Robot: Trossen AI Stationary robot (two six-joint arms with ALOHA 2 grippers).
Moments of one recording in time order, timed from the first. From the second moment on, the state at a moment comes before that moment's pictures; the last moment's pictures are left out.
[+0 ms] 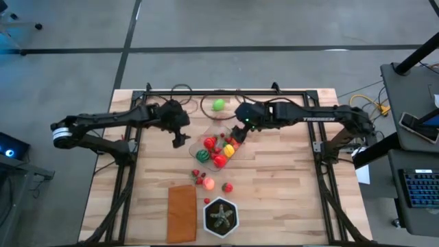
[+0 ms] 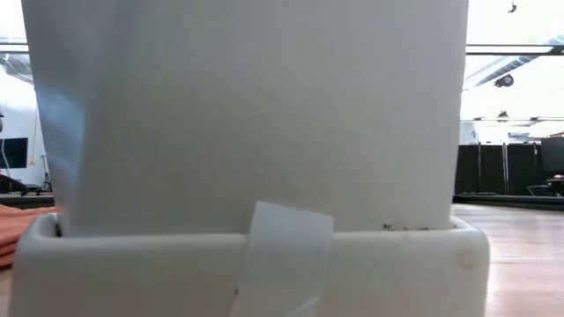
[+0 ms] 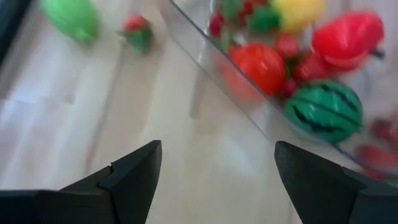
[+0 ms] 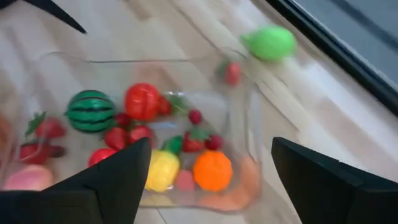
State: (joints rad) left arm 0.40 1.17 0.77 -0.50 0.09 0.17; right arm -0.11 1.60 1.43 -0.78 0.26 0.46
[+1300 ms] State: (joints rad) left arm 0.75 1.27 0.86 -0.49 0.33 0.19; right arm -0.20 1.57 1.22 -0.93 -0.22 0.58
